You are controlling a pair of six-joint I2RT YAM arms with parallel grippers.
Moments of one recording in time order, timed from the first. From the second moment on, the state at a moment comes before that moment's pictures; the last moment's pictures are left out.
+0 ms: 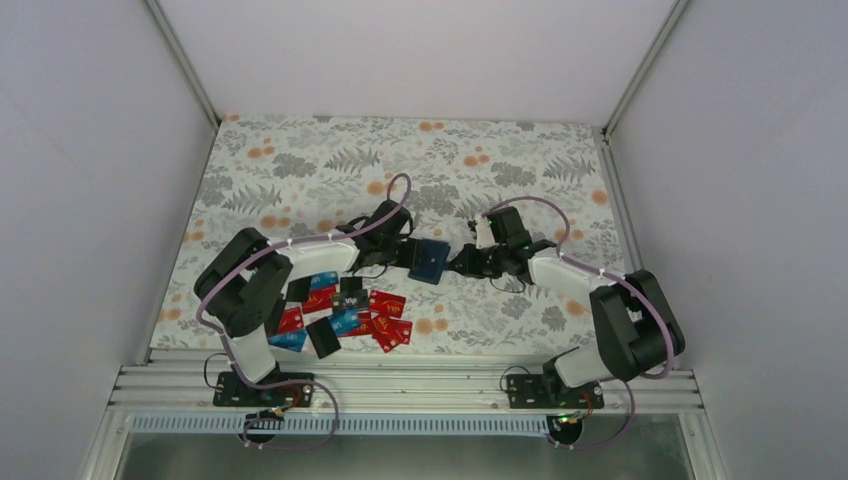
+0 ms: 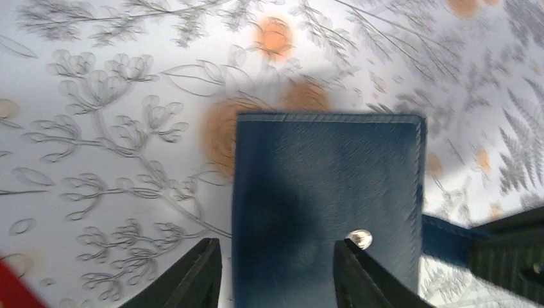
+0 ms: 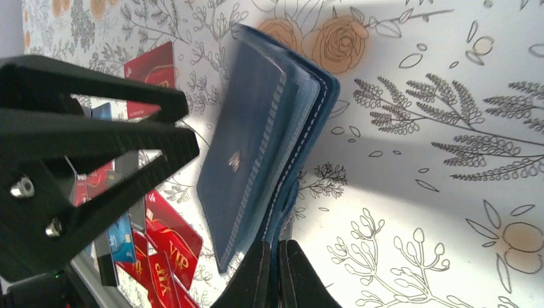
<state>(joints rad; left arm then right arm) -0.74 1.77 0.99 -0.12 0.20 -0.55 0.44 1.44 0.69 -0.21 -0.48 0.53</state>
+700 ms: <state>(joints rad) -0.86 1.62 1.00 -0.23 -0.13 -0.40 0.40 1.48 0.73 -0.24 -0.63 0.50</state>
